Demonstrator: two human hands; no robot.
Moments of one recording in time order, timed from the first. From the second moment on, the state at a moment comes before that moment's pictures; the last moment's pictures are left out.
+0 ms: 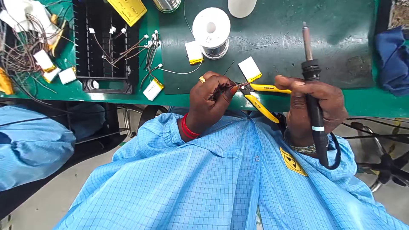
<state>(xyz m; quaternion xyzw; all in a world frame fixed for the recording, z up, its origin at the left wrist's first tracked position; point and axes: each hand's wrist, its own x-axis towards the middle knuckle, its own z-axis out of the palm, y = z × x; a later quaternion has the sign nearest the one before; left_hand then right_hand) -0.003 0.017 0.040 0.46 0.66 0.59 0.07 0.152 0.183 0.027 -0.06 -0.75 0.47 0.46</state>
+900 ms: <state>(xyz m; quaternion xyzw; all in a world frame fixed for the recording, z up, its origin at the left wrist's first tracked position) -0.053 0.037 0.090 0.51 0.69 0.52 -0.03 0.157 0.189 -0.002 -0.10 -0.75 0.42 0.50</state>
